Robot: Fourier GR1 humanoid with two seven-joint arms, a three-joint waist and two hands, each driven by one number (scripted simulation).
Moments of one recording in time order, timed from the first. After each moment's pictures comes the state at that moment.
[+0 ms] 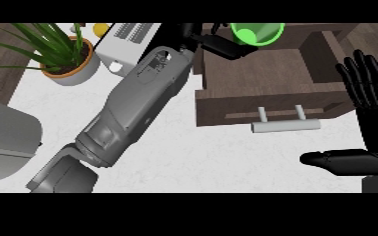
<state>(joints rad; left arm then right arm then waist) -1.24 0.00 -0.33 -0.52 0.49 0.35 -0.36 -0.08 -0.19 -0.19 -1.88 -0.07 0.24 -0.07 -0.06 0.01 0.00</state>
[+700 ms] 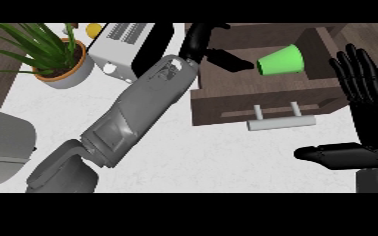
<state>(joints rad) -1.27 0.00 -0.60 -0.42 0.55 0.42 -0.27 -0.12 -0.18 -0.17 -1.86 -0.06 0.24 -0.06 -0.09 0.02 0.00</state>
